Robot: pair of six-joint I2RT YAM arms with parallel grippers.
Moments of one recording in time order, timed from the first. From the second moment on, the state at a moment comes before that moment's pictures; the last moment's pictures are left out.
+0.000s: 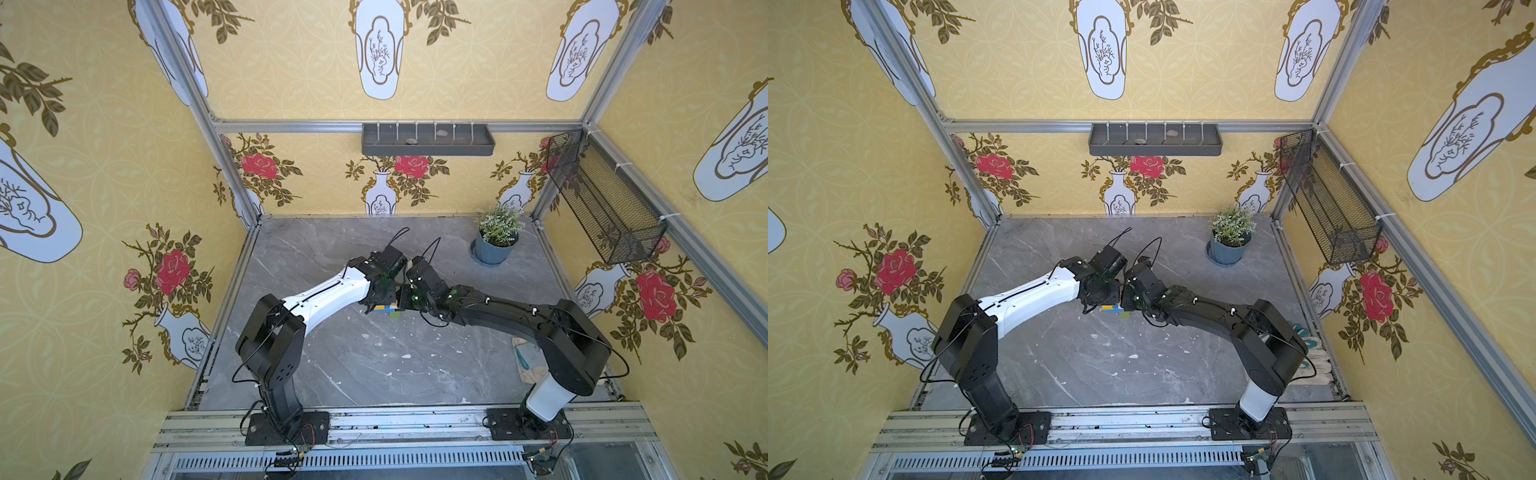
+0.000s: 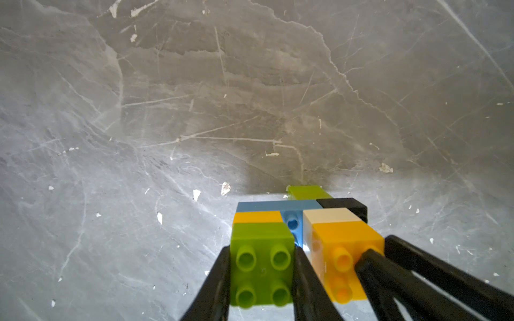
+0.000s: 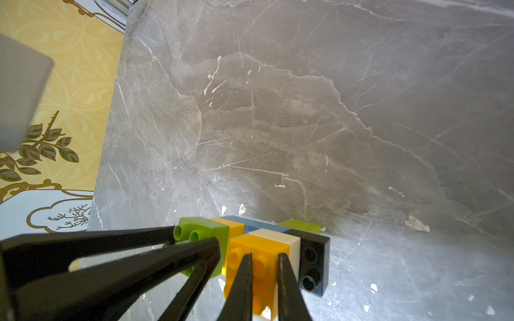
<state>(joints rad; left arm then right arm) -0.74 1.77 1.35 -0.85 -0.19 -0.71 0.90 1.71 1.03 -0.16 0.01 0.80</state>
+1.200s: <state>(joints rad) -0.74 1.68 1.19 -0.69 -0.18 -0.78 0.90 1.72 1.03 -0.15 0.01 0.77</state>
